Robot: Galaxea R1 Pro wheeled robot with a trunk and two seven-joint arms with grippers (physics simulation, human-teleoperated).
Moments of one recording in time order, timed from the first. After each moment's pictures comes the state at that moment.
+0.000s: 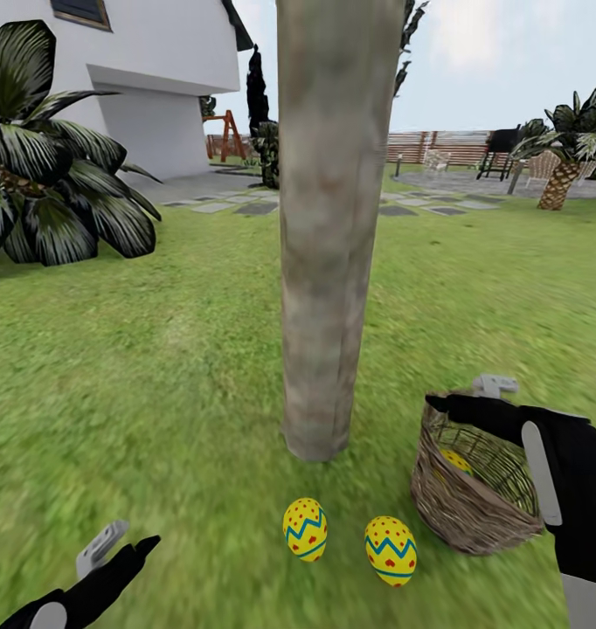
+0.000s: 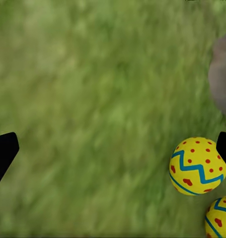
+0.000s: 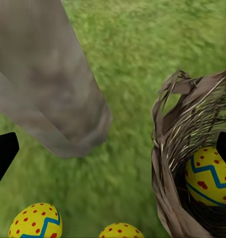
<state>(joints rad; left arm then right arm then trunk) -0.05 0.02 0.38 -1.35 0.68 0.69 0.08 -0.52 -0.19 -0.23 -1.61 -0.10 1.04 0.31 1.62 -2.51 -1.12</state>
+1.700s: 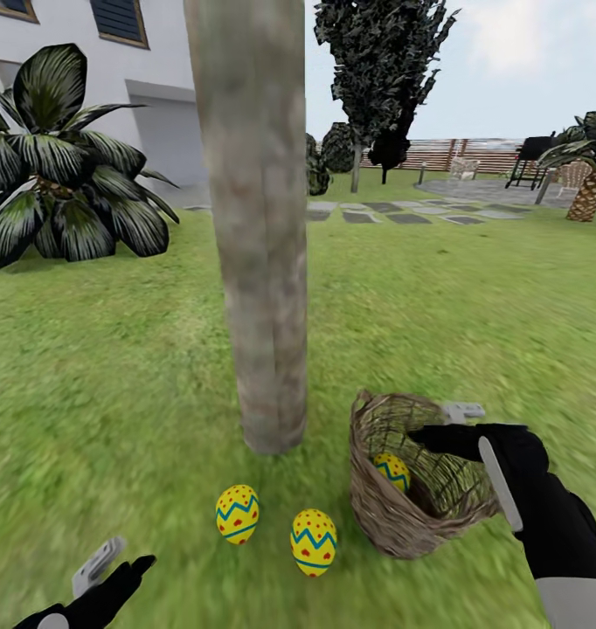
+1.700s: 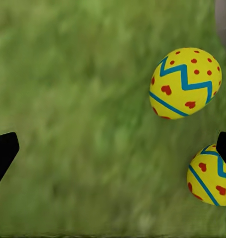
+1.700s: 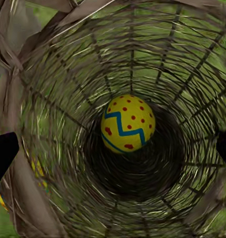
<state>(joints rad) -0.05 0.02 0.38 -1.27 0.68 0.67 0.13 -0.52 -0.19 -0.07 -1.41 -0.08 1.04 0.22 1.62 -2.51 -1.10</state>
